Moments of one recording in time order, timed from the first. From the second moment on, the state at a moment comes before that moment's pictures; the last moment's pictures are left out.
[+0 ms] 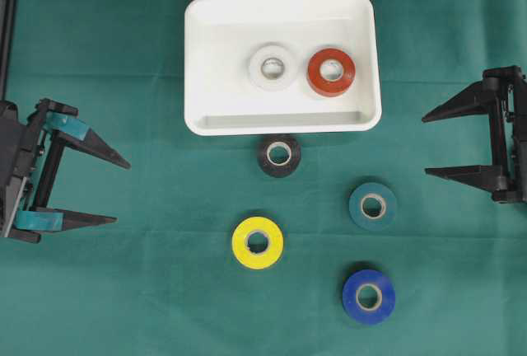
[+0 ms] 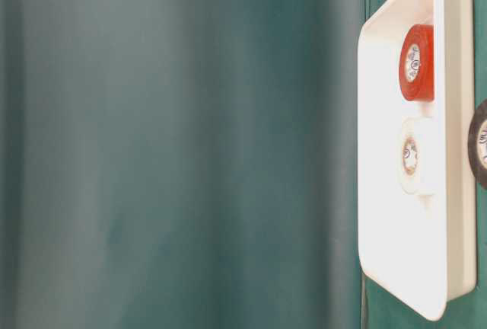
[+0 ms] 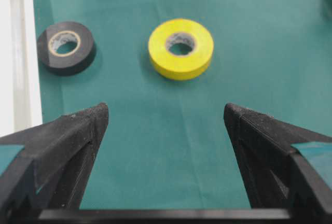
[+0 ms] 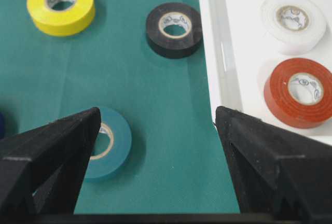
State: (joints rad) left arm -0.19 -0.82 1.12 0.00 0.16 0.04; right arm 0.00 -0.86 1.18 -0.11 0.16 0.24
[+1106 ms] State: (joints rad) left arm -0.19 -0.16 0.58 -0.01 0.07 0.04; right arm 0.00 -0.86 1.18 -0.11 0.17 0.24
